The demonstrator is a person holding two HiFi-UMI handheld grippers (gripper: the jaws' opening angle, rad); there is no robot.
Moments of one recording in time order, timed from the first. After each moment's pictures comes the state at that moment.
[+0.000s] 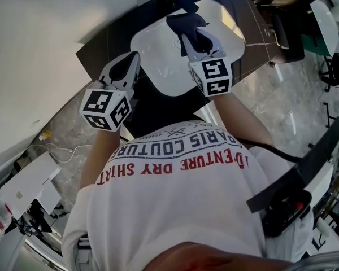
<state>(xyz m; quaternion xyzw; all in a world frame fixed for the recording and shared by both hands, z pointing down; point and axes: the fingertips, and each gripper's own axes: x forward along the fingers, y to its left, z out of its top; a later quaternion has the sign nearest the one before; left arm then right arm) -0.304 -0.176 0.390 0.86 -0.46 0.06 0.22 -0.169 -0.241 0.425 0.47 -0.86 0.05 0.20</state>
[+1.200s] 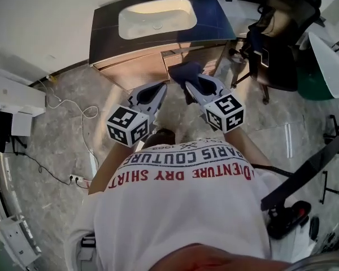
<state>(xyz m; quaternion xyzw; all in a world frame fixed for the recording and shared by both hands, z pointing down) 0.177 0.216 0.329 0.82 -0.55 0.04 0.16 0.230 0.170 0.359 0.16 -0.97 0.08 0.14</state>
